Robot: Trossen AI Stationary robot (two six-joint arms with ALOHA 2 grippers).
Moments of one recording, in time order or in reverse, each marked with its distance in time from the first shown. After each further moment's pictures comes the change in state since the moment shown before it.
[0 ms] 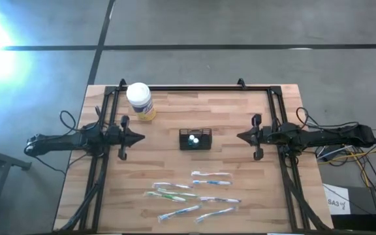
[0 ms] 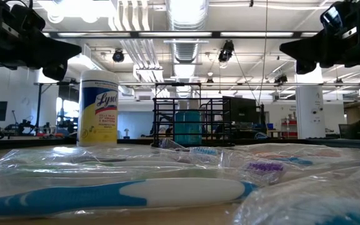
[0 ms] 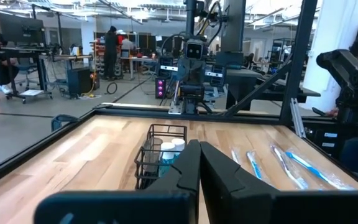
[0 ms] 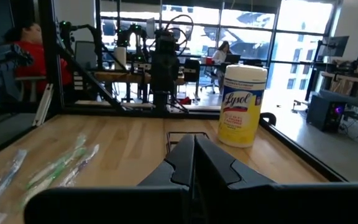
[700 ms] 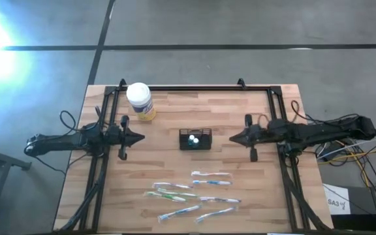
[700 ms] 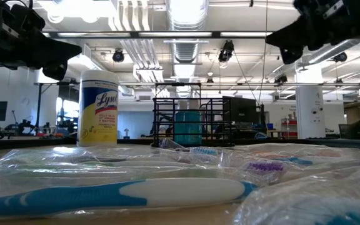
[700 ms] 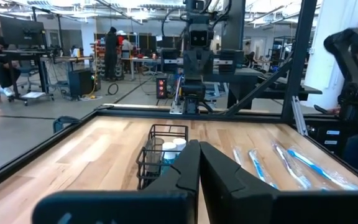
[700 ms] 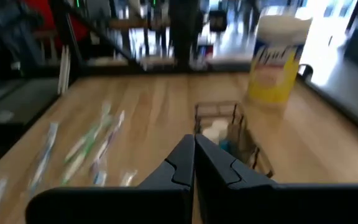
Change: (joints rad) left arm 0.000 0.000 -0.001 -0.001 -0.002 0.018; right arm 0.063 0.266 0.338 -0.357 -0.016 0.106
